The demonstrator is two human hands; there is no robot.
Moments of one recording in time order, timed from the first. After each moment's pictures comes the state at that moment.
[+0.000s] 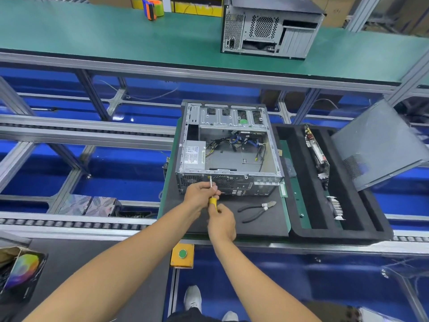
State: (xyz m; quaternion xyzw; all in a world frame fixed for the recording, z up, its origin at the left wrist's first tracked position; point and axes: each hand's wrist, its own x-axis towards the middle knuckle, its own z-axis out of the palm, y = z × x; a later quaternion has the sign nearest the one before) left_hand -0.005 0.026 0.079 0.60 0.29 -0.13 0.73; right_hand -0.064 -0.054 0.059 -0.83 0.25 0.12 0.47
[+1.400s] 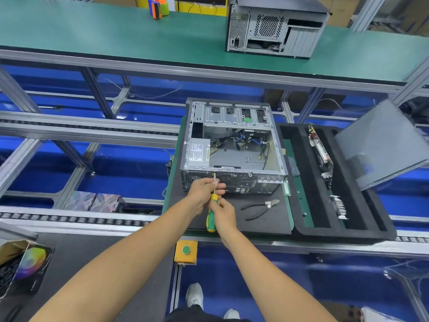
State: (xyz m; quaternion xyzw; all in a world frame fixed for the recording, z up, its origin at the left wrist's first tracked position) left_hand -0.003 0.030 0.080 0.55 0.27 -0.15 0.77; right_hand -0.058 -0.059 0.060 -0.73 0.21 0.19 0.62
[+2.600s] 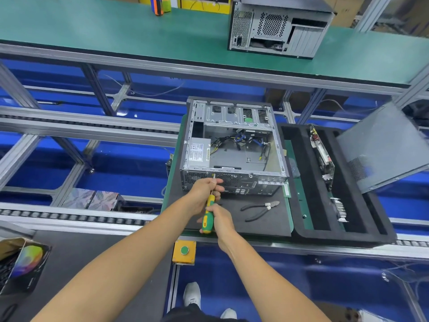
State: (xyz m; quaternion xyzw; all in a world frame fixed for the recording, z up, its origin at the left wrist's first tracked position) left_hand 0.002 0.034 0.080 0.56 0.25 -0.19 0.76; right_hand -0.064 -0.058 0.054 -0.63 0.23 0.26 0.70
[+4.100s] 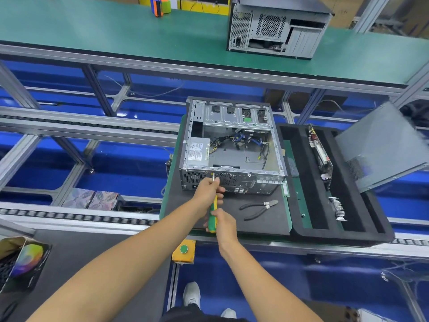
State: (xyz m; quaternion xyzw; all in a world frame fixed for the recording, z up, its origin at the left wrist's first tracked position) left_hand -0.003 0.014 0.073 0.64 0.26 -0.15 0.71; right_hand -0.081 -0.069 0.043 -0.65 0.25 0.19 0.69
